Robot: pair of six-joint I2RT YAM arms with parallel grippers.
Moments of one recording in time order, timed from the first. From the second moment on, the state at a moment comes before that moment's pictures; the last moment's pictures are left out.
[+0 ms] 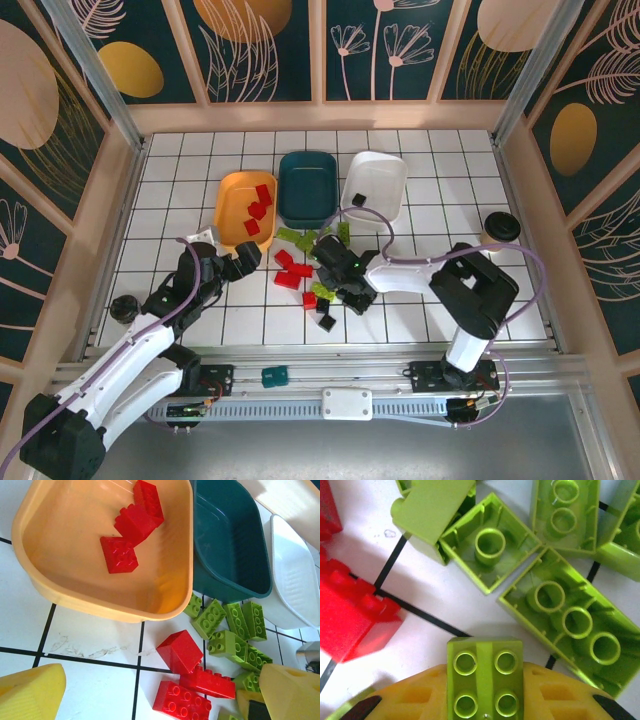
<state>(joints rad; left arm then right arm) -0.45 0.78 0.43 -0.22 -0.05 -0.77 0.95 1.69 0.87 -0.22 0.24 0.34</state>
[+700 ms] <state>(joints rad) -0.45 0.85 0.44 -0.14 -0.03 -0.77 0.69 1.47 0.90 -0.06 -0.10 0.34</state>
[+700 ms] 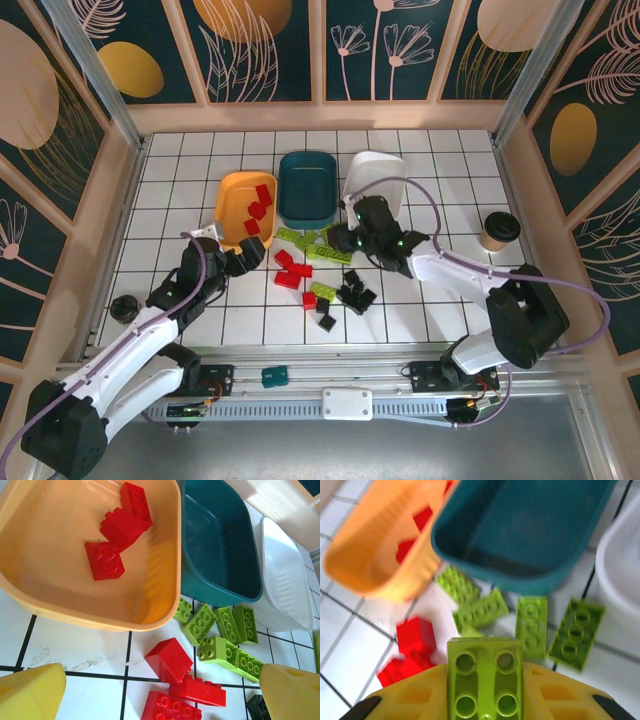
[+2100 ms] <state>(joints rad) -0.45 0.84 0.44 -0.15 0.02 -0.77 0.61 1.99 1.40 -0.02 -0.06 0.30</state>
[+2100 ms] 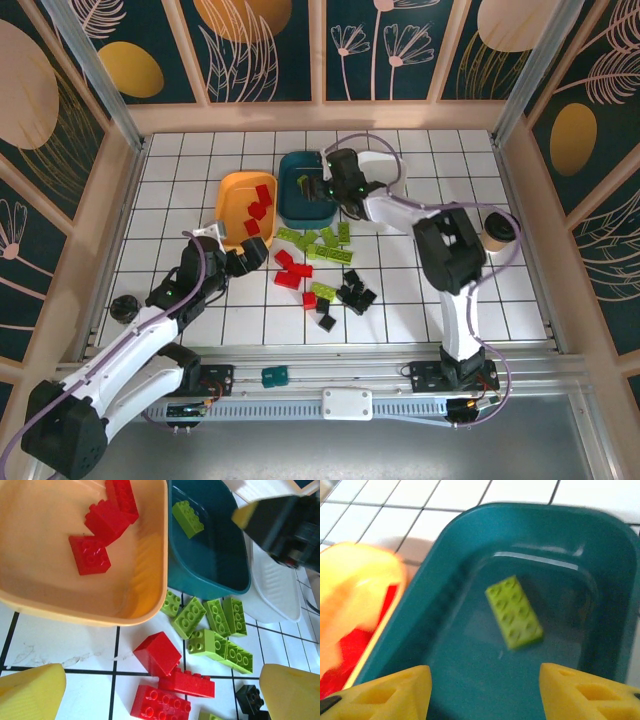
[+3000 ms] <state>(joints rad) -0.45 0.78 0.31 -0.14 0.05 -0.77 0.69 1.58 0.79 -0.09 0.03 0.31</state>
